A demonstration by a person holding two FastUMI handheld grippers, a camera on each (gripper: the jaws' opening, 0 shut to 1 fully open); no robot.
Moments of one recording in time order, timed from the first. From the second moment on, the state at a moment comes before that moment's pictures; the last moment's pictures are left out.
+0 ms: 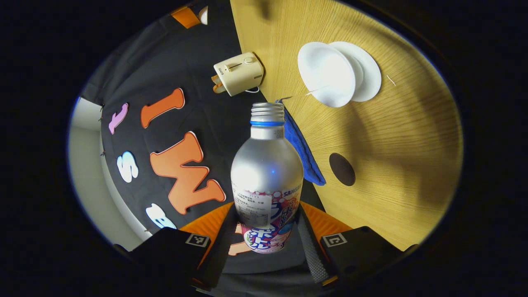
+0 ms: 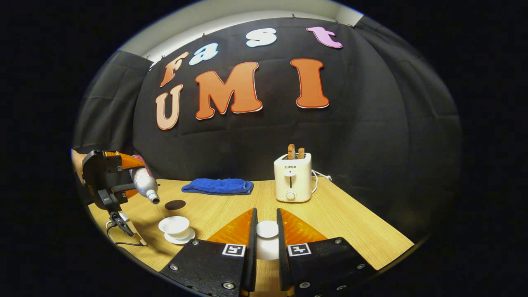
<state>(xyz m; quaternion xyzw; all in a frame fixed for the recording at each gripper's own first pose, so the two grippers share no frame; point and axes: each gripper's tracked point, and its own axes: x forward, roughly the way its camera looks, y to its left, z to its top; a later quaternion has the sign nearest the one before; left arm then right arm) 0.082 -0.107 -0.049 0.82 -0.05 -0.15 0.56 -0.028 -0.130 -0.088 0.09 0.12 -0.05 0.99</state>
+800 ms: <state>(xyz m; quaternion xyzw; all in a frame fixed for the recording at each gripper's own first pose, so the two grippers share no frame) 0.087 -0.114 -0.010 0.85 -0.08 -0.13 0.51 -0.031 -0.131 -0.080 0.08 0.11 -0.05 0.99</state>
